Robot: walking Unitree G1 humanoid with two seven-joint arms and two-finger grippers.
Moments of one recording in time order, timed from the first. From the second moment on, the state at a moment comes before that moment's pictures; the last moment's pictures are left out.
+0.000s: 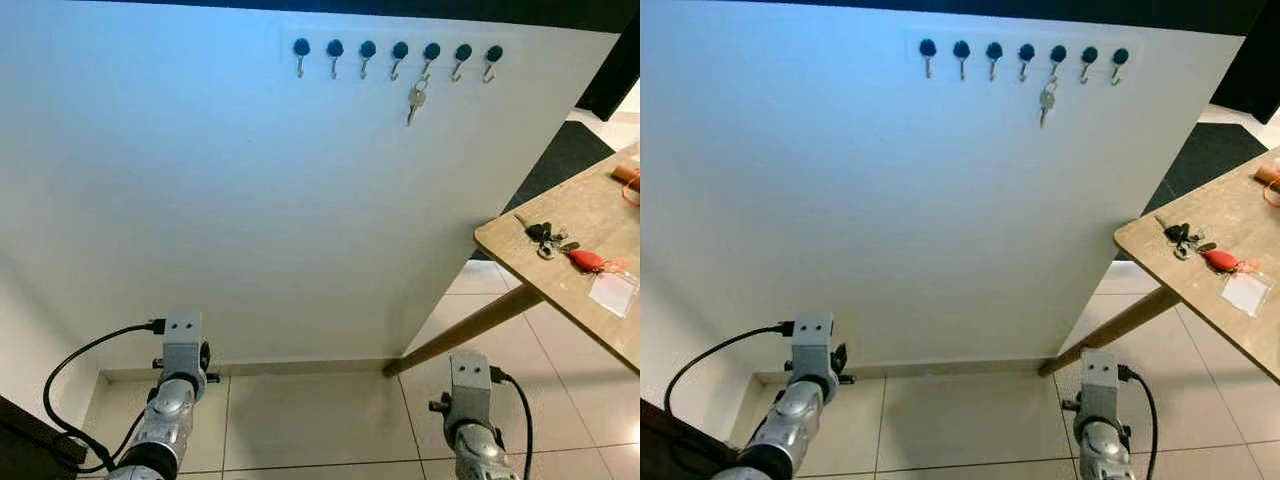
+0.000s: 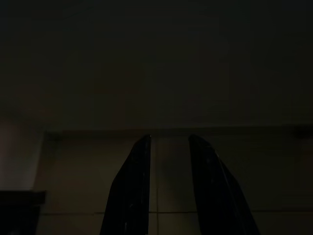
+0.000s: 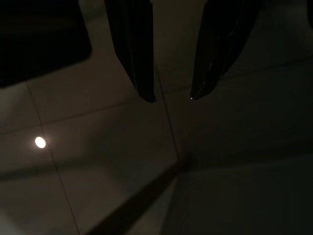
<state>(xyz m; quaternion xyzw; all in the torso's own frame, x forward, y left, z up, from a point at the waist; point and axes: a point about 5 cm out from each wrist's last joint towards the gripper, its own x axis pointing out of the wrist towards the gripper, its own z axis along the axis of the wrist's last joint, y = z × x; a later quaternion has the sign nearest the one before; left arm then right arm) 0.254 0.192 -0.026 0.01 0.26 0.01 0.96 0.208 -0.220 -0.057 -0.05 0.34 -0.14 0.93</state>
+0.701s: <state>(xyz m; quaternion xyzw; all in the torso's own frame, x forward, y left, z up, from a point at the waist) 0.240 0.190 -0.040 0.02 0.29 -0.01 0.96 0.192 -0.215 -0.071 -0.02 0.38 -0.14 0.91</state>
